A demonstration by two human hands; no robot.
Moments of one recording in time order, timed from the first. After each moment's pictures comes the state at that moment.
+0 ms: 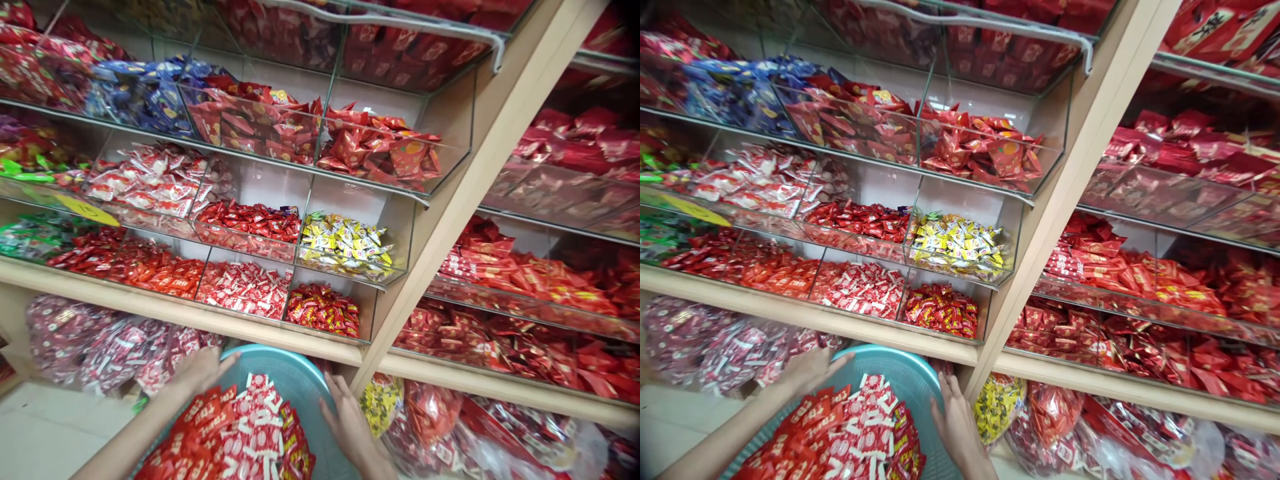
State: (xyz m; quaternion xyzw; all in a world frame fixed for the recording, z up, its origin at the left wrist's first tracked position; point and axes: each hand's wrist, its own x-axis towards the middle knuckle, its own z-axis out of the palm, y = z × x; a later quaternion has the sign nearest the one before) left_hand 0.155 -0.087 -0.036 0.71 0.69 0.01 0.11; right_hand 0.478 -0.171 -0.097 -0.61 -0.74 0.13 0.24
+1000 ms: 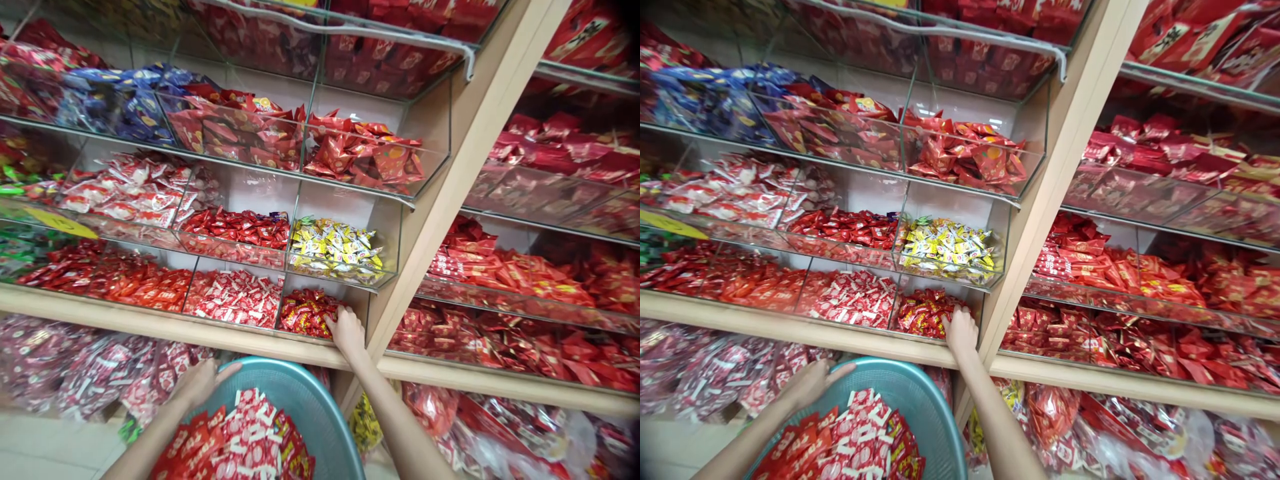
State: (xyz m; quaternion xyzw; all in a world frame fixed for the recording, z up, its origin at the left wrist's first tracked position) left_hand 0.153 -0.067 -0.071 0.73 0.66 0.09 0.16; right_hand 0.472 -0.061 0.030 -0.78 -0.60 -0.04 0.18
